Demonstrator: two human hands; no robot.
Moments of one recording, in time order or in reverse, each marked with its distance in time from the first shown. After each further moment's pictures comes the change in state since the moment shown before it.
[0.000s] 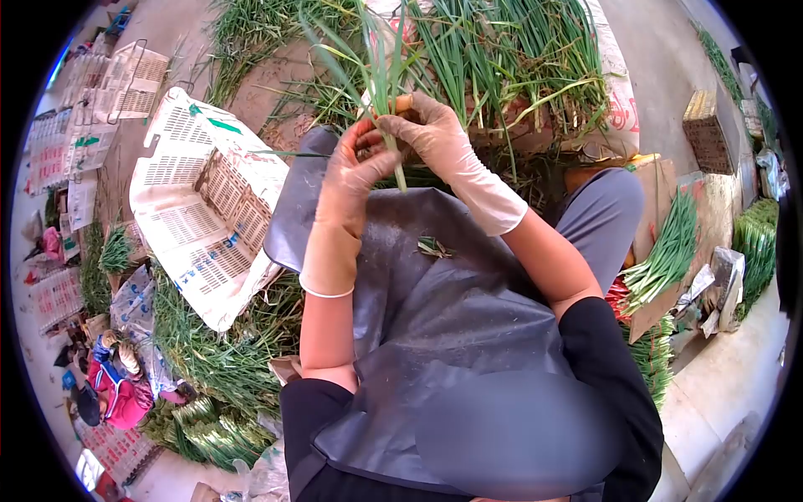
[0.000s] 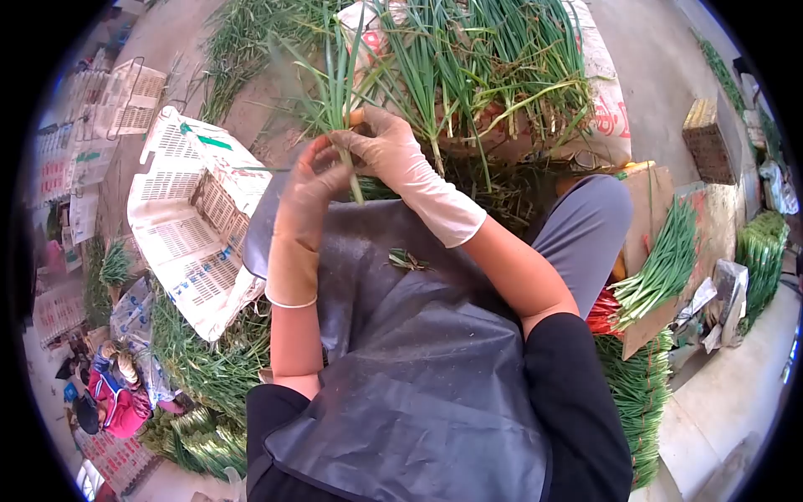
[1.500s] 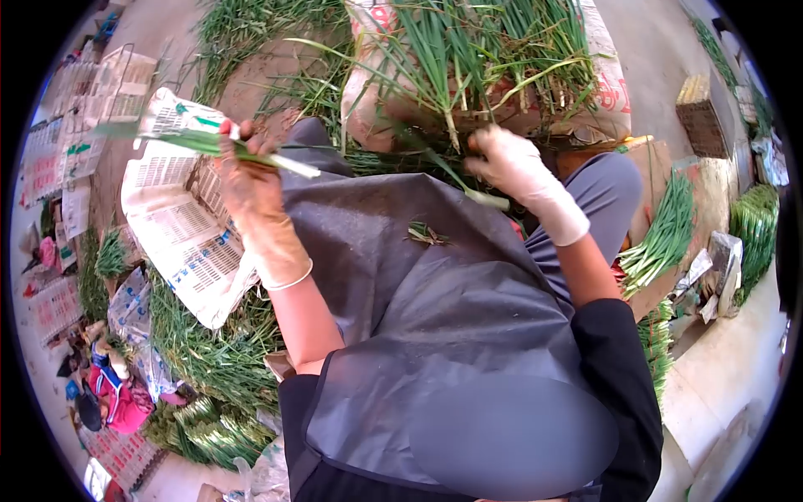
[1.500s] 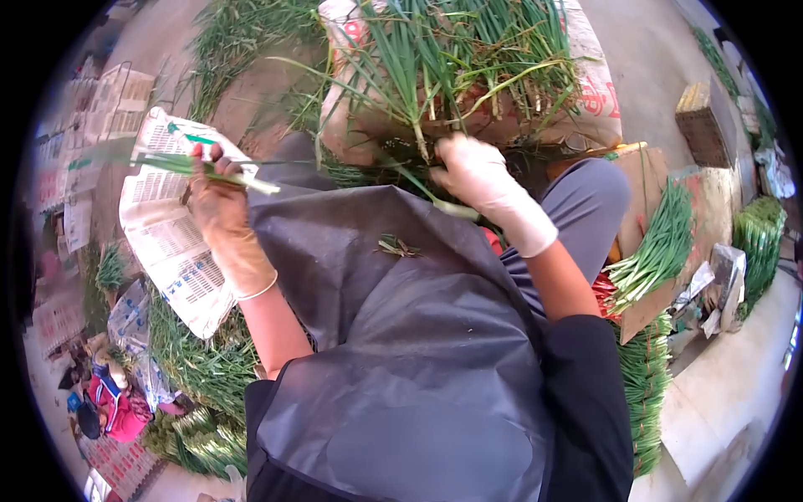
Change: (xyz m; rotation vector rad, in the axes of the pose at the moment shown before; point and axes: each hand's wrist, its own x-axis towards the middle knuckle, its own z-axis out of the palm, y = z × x) left_hand 0.006 0.037 -0.081 -0.643 0.244 0.273; right_hand -0.075 -0.006 -0.106 -1.566 -0.099 -0.043
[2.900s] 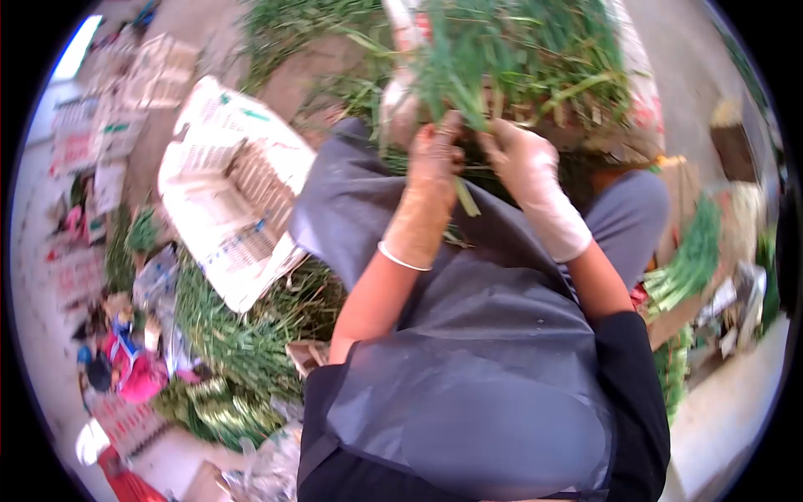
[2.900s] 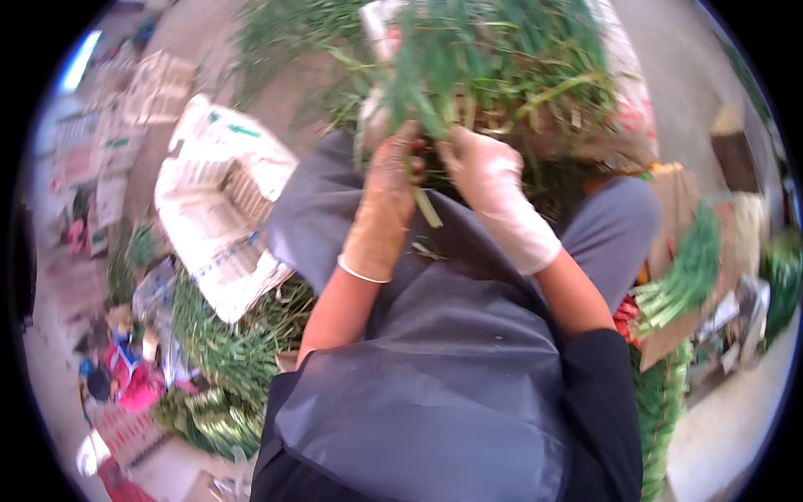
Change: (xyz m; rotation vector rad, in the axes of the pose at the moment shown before) left_hand -0.056 -0.149 0.065 0.439 0.103 -0.483; right_hand 0.019 -0.045 -0.004 0.175 0.400 0.140
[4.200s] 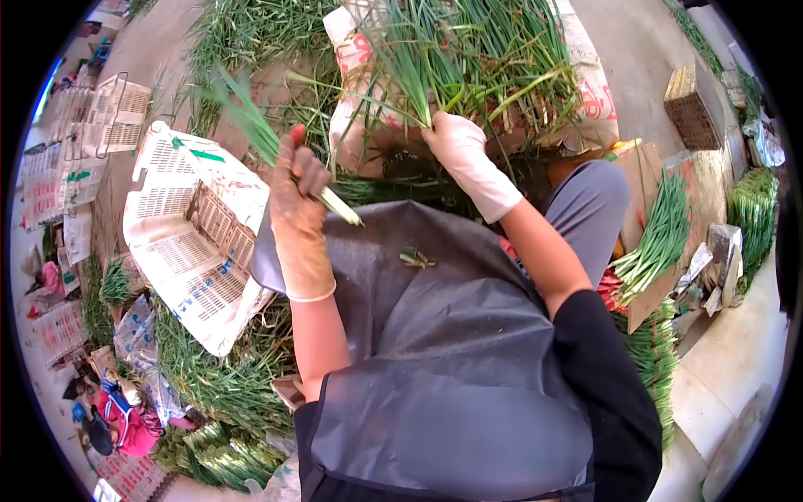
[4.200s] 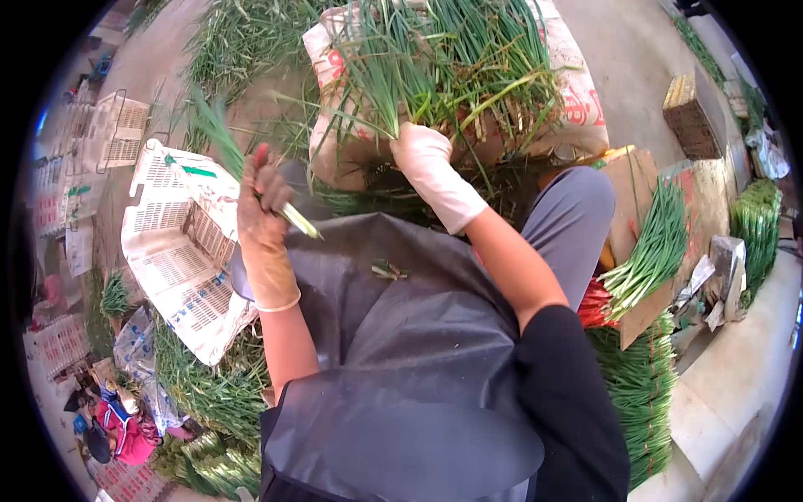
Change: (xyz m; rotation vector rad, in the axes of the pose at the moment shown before) left_hand 0.020 0.089 -0.076 -0.455 -0.347 0.016; right_hand 0.061 0.039 0.061 -0.087 -0.233 0.262
